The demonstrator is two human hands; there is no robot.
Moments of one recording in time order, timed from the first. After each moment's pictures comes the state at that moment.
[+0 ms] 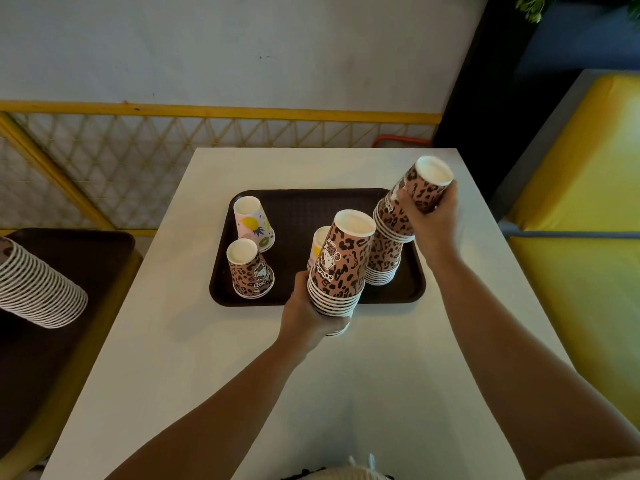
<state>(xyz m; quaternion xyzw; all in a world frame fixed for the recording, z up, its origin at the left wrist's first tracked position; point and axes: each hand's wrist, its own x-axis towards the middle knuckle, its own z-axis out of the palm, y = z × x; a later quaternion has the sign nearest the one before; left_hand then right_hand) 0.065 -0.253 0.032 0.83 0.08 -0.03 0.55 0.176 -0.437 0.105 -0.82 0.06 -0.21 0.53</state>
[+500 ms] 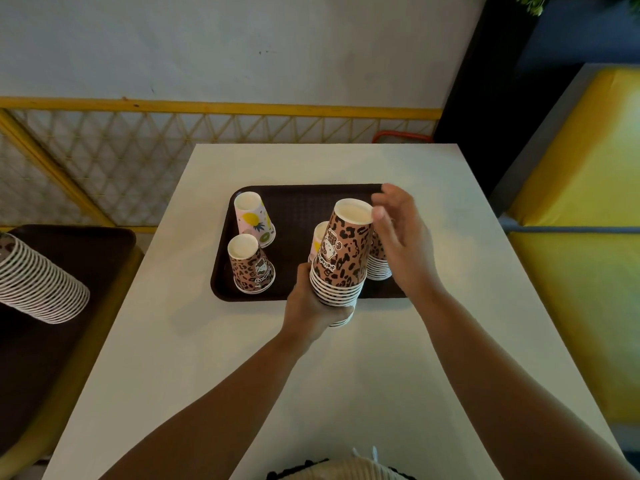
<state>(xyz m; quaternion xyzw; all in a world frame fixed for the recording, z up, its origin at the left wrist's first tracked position) 0.067 -0.258 0.037 0.82 0.08 -0.02 0.57 0.119 -0.399 0.116 -0.84 -0.08 -0.14 0.52</state>
